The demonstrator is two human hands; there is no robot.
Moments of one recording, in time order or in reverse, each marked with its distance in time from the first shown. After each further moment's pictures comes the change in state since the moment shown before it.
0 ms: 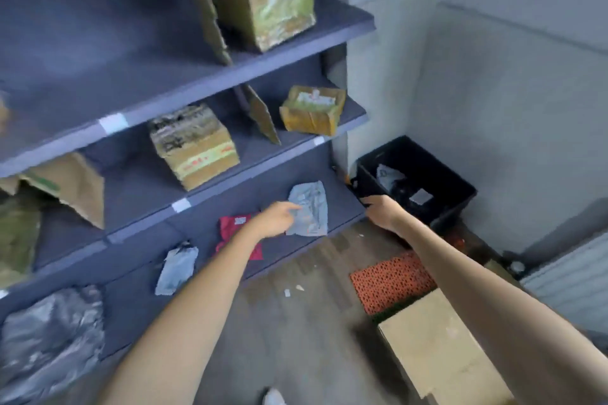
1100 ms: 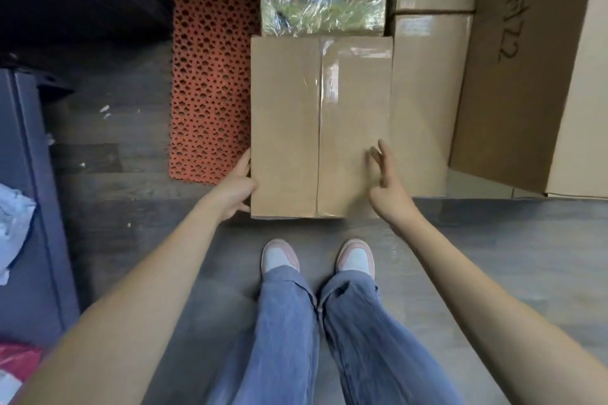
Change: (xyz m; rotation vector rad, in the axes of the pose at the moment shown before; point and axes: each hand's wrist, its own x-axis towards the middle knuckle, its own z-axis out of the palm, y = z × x) left_hand 0.408 -0.109 0.611 0.111 -0.825 -0.247; right_hand 0.052 0.555 0.371 1.235 0.627 0.930
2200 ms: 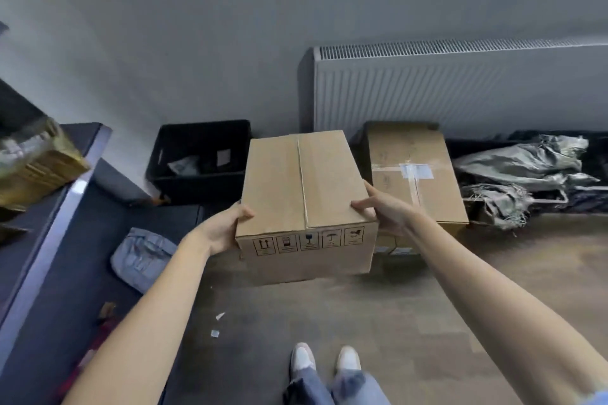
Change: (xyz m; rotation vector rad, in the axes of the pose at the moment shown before) left_hand -0.645 -0.016 -0.050 -0.149 -0.120 0.442; right_hand -0.562 -0.195 -0.107 0.115 -0.325 -0.227
